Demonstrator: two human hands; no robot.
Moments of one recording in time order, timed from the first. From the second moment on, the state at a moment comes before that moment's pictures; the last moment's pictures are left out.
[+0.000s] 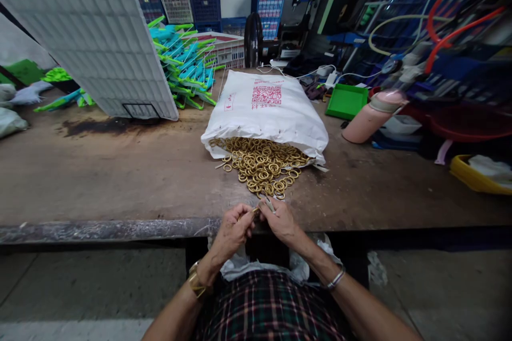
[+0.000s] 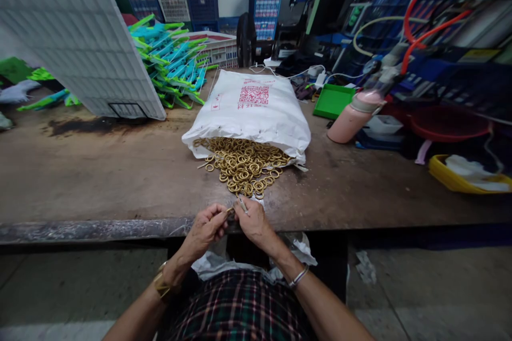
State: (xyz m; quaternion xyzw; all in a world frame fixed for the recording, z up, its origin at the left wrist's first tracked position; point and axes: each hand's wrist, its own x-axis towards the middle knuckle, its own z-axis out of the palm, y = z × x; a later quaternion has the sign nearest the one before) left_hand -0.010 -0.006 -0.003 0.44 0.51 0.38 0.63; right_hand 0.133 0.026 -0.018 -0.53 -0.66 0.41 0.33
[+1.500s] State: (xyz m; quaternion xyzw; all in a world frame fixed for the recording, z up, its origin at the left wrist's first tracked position) left_hand -0.005 -0.018 -0.008 0.50 0.51 0.43 0.55; right_hand 0.138 0.017 -0.002 -0.51 -0.84 0.21 0.02
